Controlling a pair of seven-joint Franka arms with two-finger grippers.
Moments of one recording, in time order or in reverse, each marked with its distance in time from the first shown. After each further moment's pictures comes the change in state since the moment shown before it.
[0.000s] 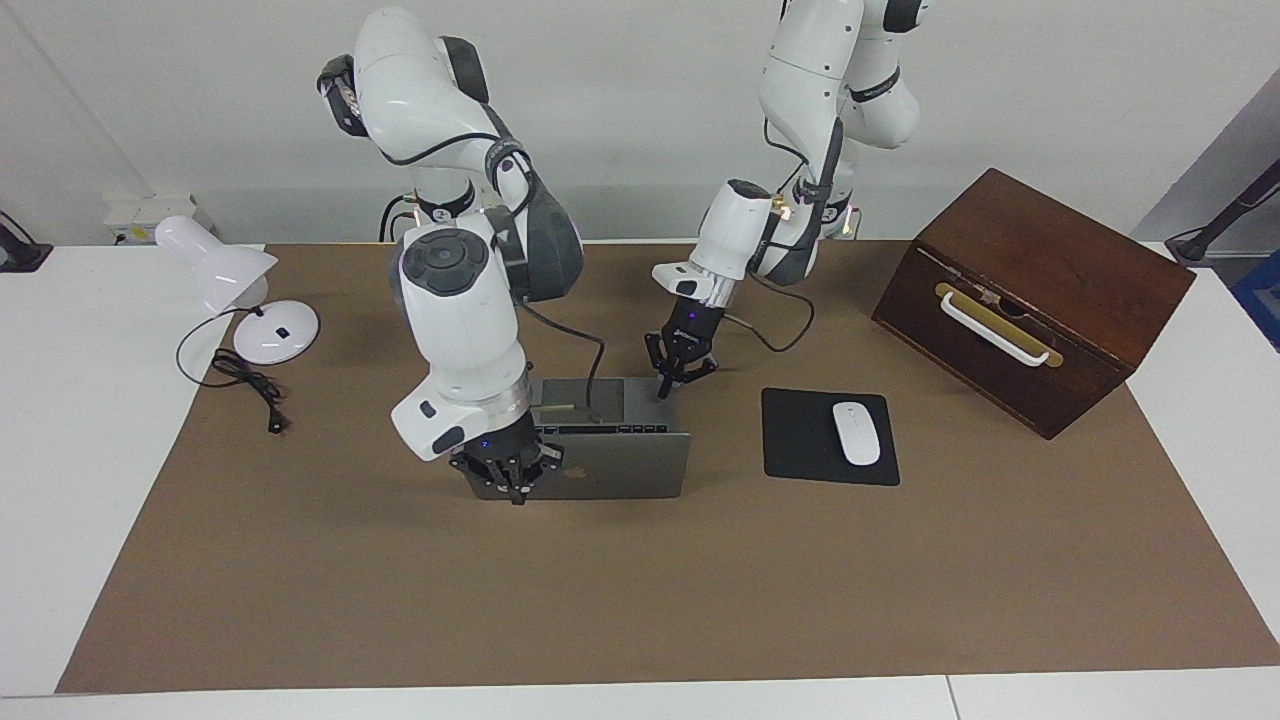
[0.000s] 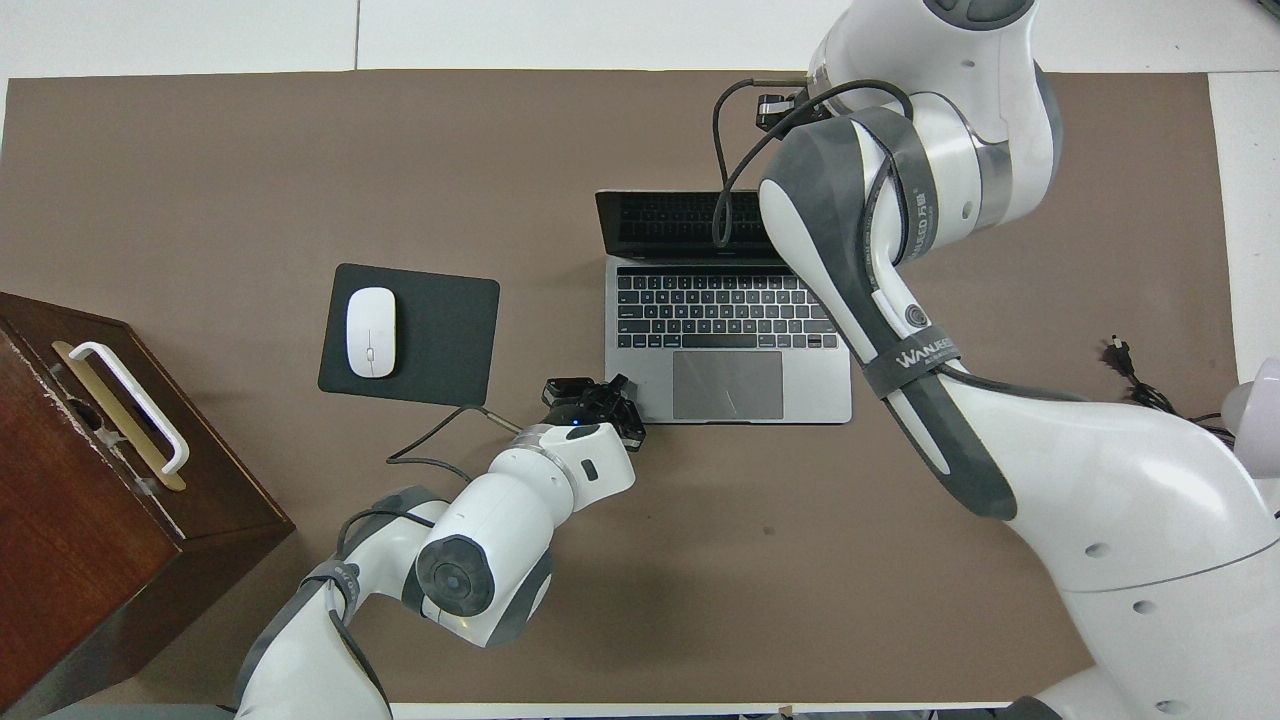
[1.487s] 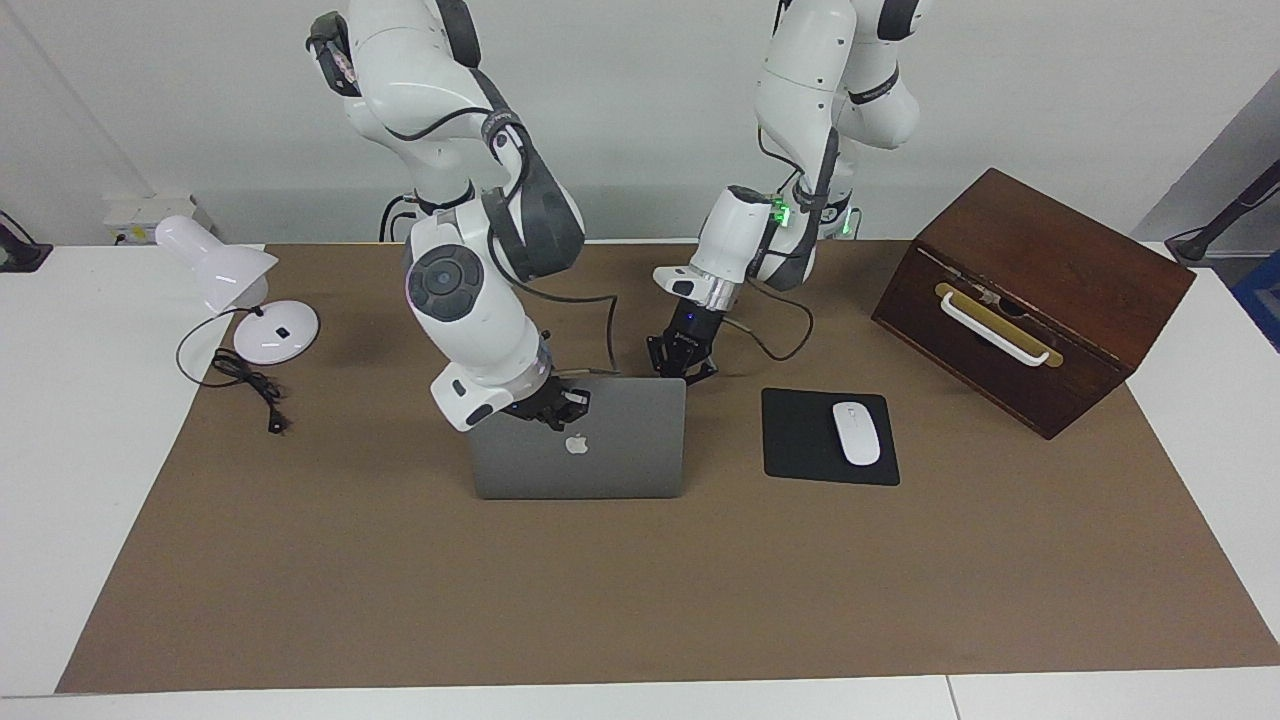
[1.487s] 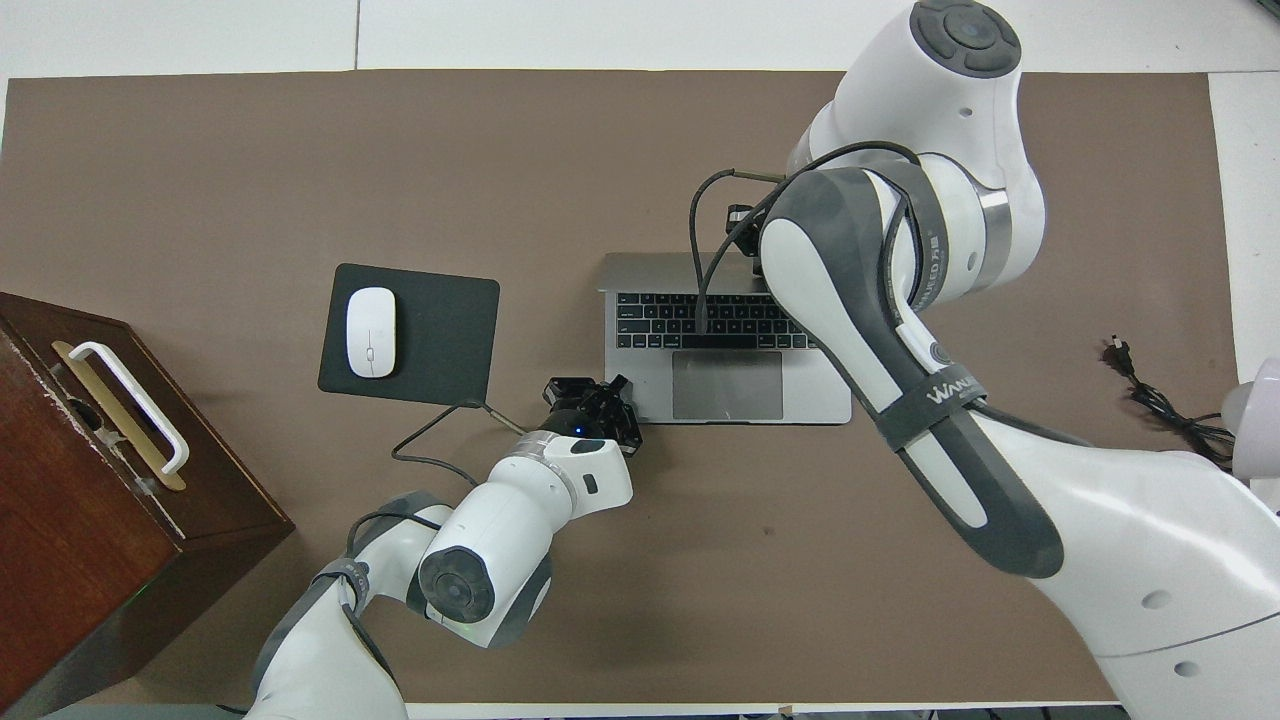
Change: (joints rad) left arm 0.000 0.012 0.005 -0.016 0.000 0.062 0.134; right arm 0.006 -0.178 0.020 -0.346 0.236 -0.095 0.029
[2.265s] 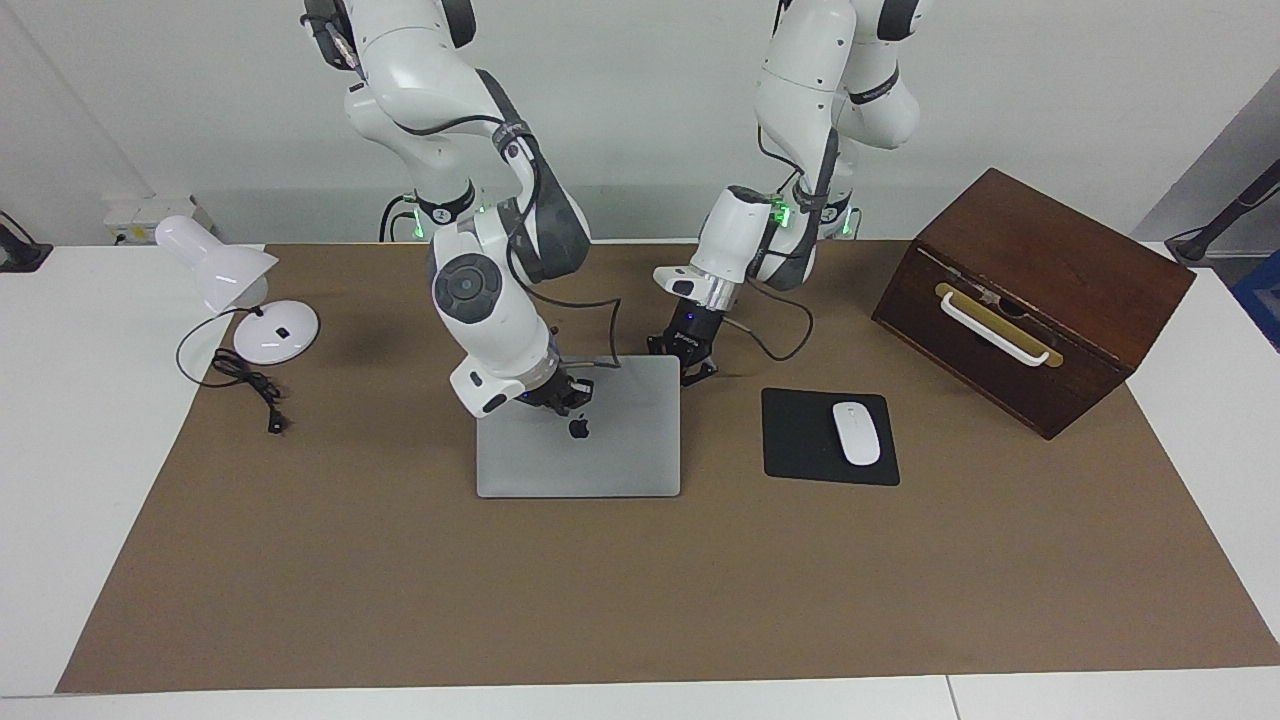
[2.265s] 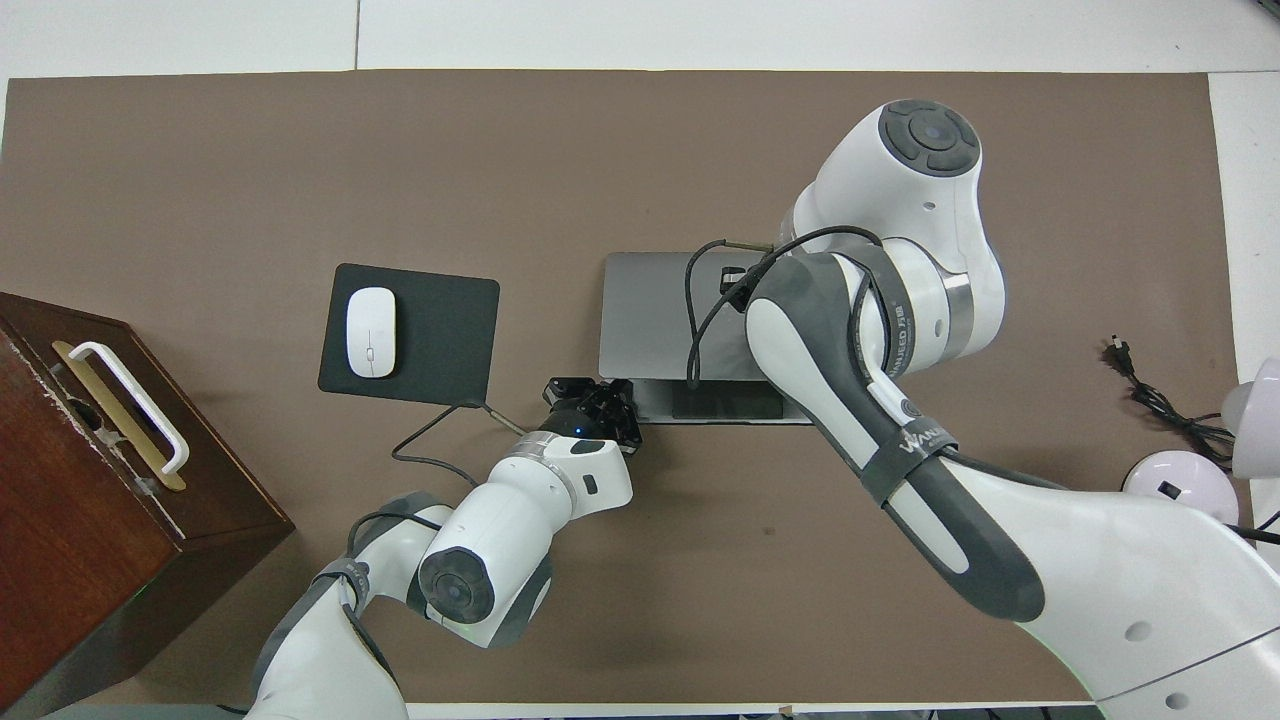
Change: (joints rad) left arm 0.000 0.001 0.000 -0.001 0.000 0.003 0.001; right arm 0.004 -0.091 0.029 -0.267 0.001 0.157 0.000
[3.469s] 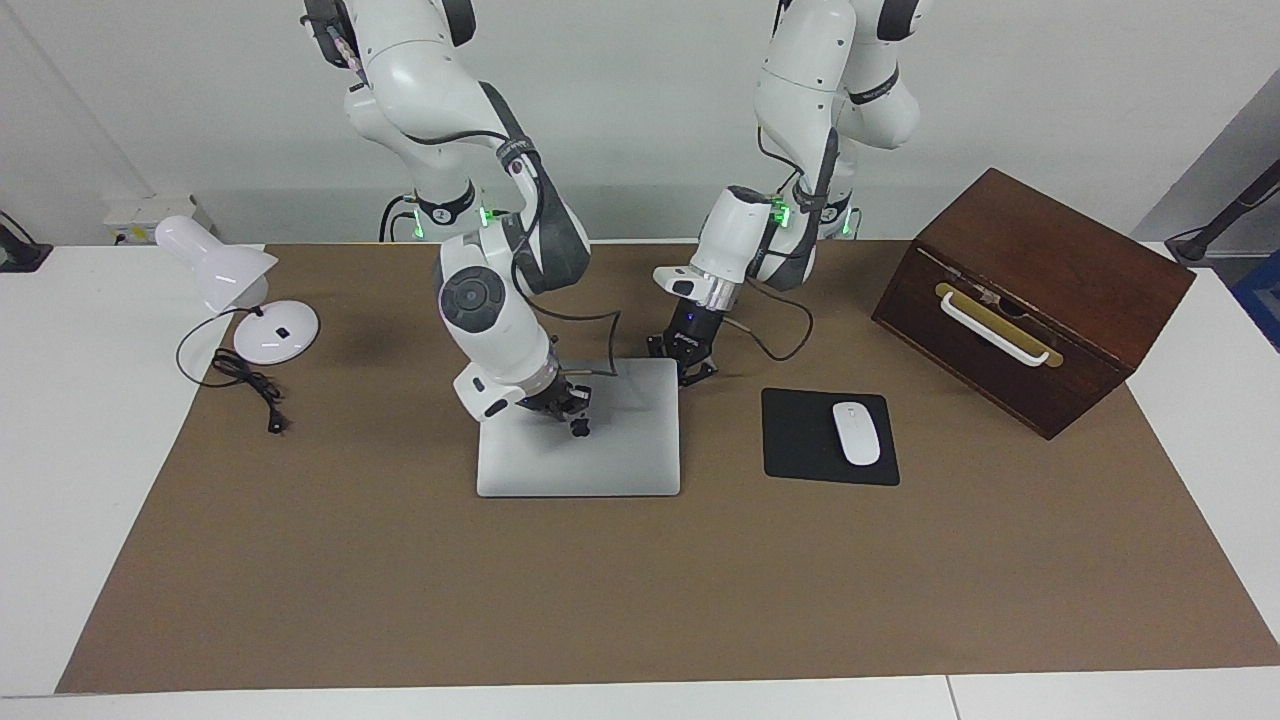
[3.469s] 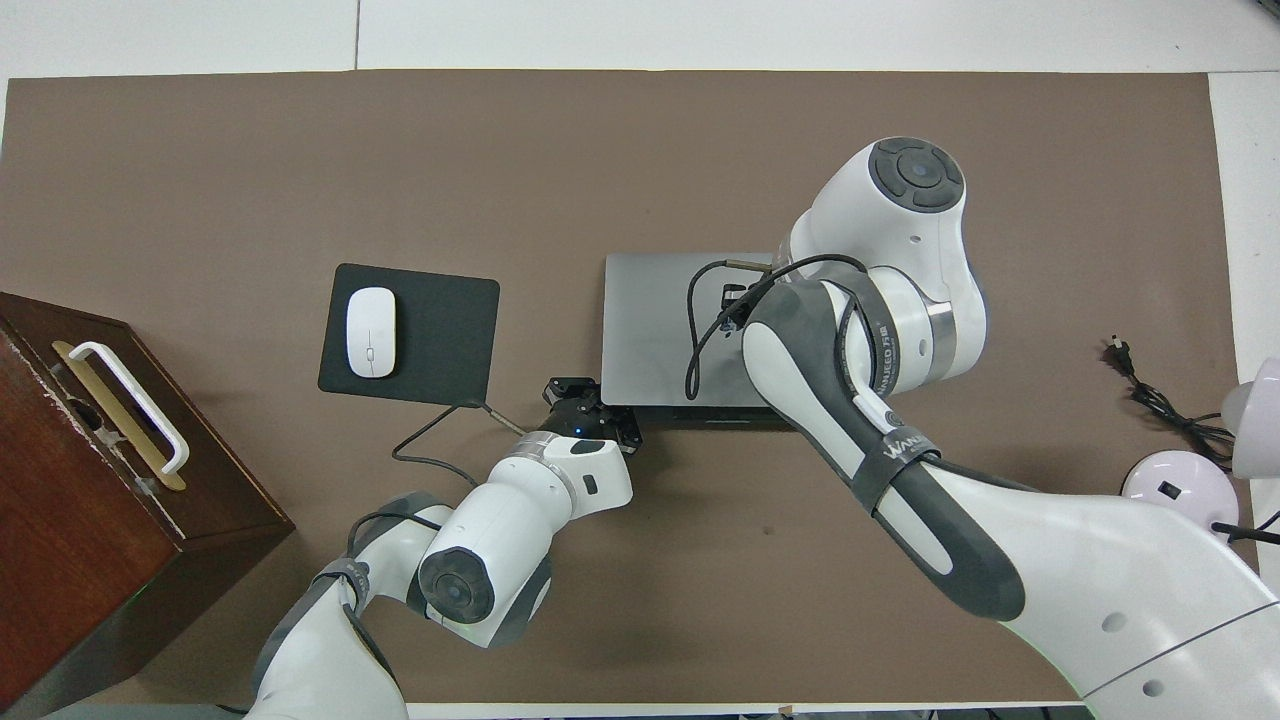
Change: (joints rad) left arm 0.000 0.000 0.000 0.000 0.000 0.000 0.000; right arm 0.001 -0.006 0.001 -0.084 0.000 0.081 0.000
